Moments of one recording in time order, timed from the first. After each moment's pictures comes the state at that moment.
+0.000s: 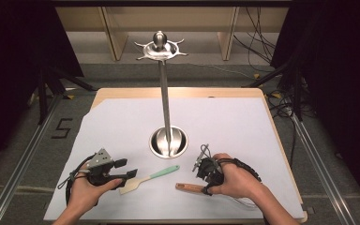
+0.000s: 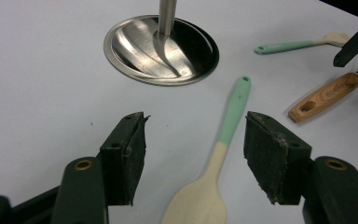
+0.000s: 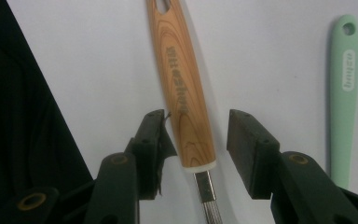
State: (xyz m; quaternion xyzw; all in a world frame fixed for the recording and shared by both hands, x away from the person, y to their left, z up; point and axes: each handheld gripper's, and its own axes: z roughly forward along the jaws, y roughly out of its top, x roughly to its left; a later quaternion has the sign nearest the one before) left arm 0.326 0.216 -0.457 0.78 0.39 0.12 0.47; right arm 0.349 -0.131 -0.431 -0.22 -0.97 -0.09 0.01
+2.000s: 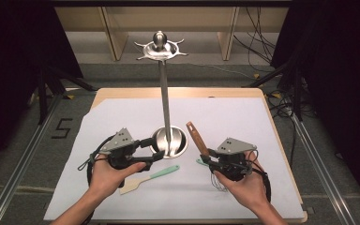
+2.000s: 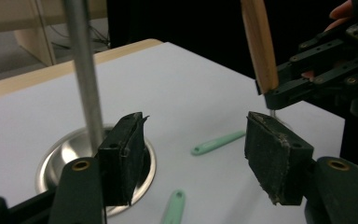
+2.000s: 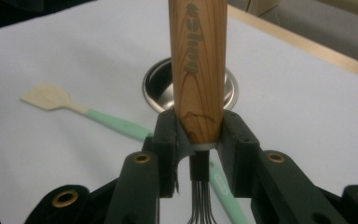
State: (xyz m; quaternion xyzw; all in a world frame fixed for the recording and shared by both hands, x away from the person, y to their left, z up) left arm 0.342 0.137 -0.380 0.75 0.30 0.12 0.57; right arm 0.325 -0.170 -0.385 -0.34 -0.82 -0.42 -0.19
